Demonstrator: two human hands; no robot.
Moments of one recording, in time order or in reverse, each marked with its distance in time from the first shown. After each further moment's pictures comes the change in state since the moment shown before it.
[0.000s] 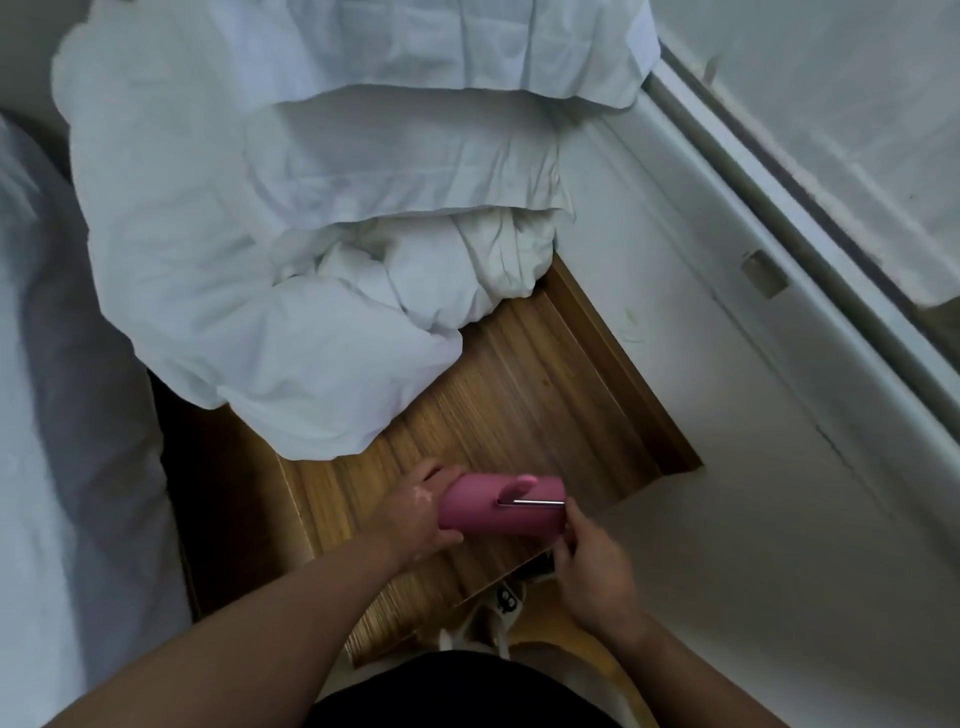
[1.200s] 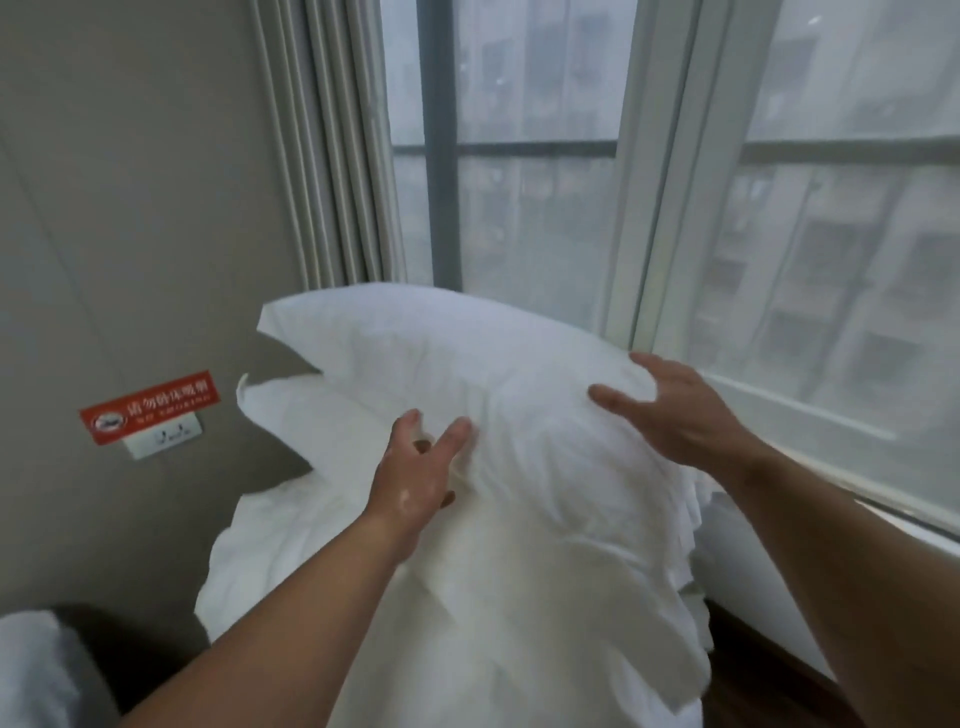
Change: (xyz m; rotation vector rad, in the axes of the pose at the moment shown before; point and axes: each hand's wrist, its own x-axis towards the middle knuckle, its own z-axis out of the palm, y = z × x) left_hand 0.105 -0.045 -0.565 -0.898 0.407 0.143; right_hand 0.153 -0.481 -0.240 -0.008 0.708 -0.172
